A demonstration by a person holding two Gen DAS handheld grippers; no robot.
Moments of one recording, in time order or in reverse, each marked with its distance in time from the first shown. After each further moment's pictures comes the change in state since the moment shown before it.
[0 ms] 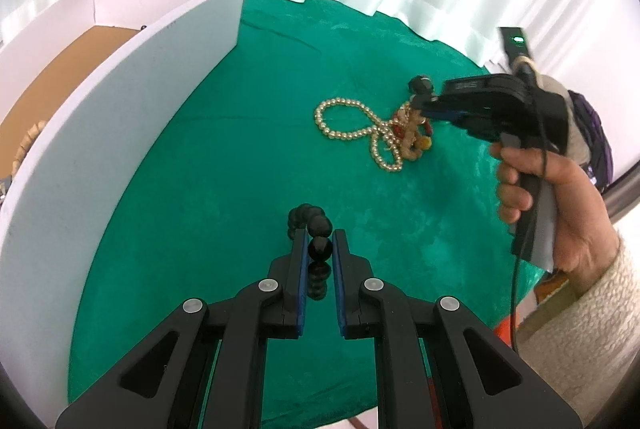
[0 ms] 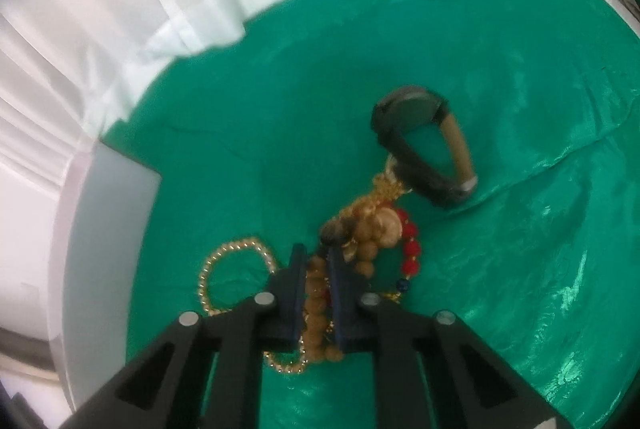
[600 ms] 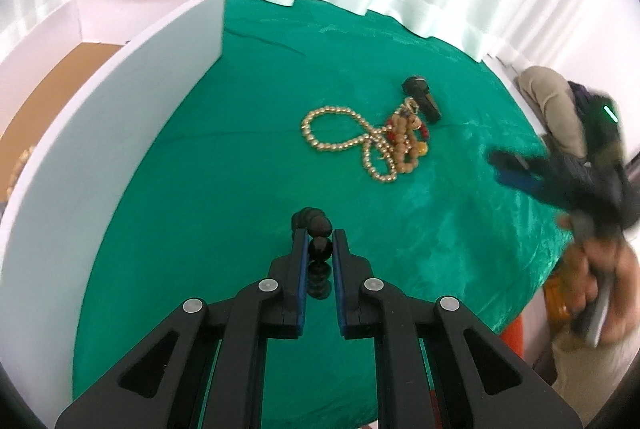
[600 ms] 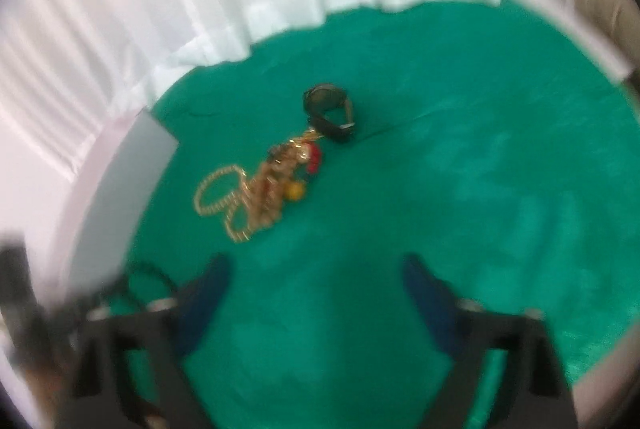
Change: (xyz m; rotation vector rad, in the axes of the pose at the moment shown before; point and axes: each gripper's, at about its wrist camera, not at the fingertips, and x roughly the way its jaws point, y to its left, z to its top) left arm 0.007 -0.013 0.005 0.039 -0.004 0.015; right arm -0.082 -0.053 -0.054 0.001 -0.001 0.053
